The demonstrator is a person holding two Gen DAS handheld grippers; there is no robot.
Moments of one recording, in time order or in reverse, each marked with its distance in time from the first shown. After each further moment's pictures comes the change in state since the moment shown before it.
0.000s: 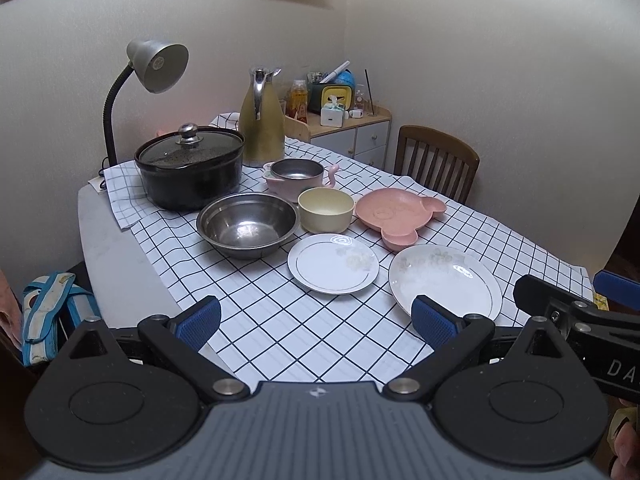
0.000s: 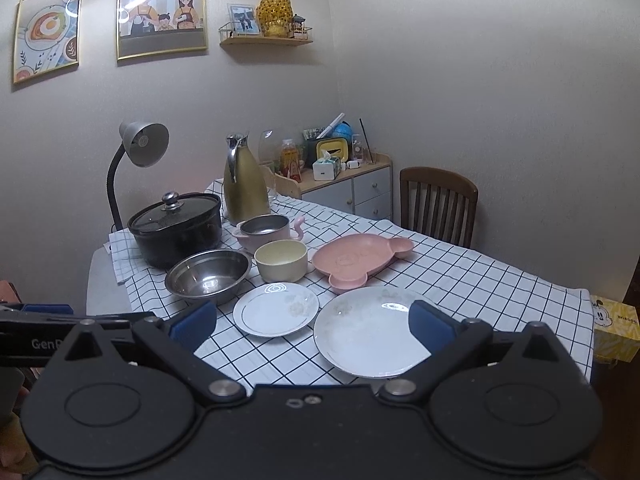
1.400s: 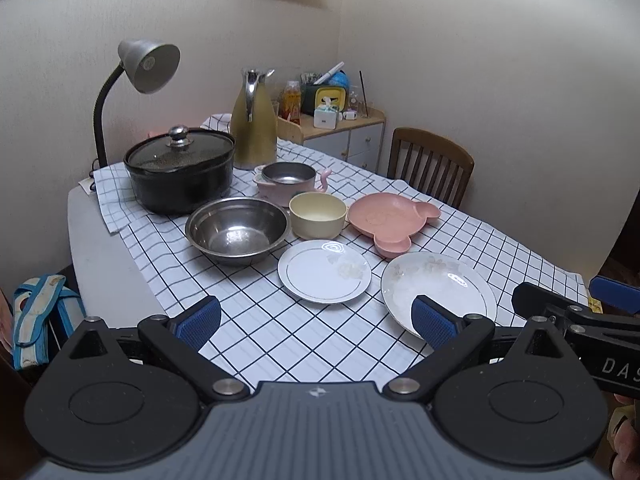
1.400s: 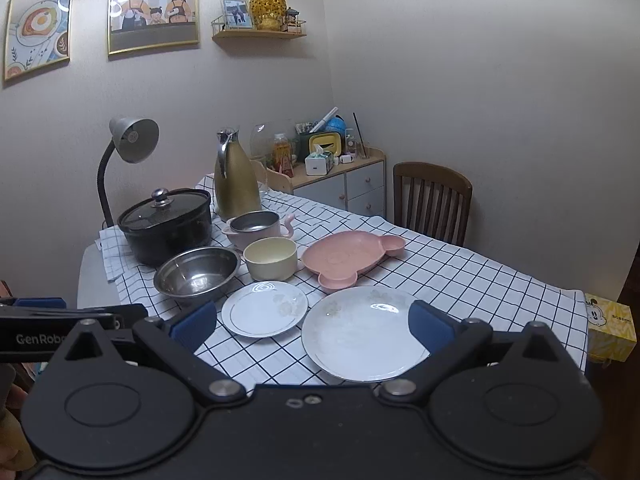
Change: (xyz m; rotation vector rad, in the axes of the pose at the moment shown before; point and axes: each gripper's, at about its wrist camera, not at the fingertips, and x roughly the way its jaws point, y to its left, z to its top) left arm 0.017 0.001 0.011 -0.011 0.010 -0.028; right arm 0.013 -0.005 0.010 -0.004 0.031 -0.021
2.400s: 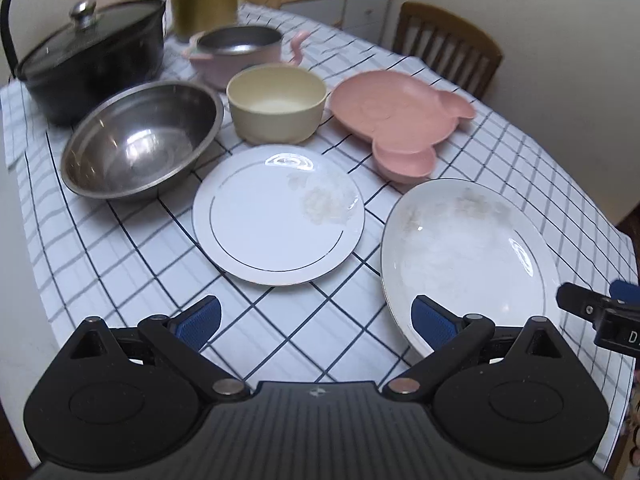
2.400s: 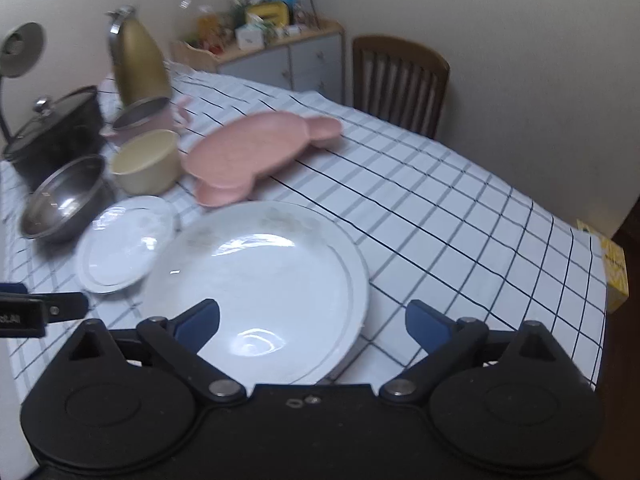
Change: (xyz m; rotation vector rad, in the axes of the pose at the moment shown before) left arm 0.241 -0.039 0.019 -0.038 0.406 -0.009; right arm 0.193 -0.133 -0.004 0.040 0.398 -0.106
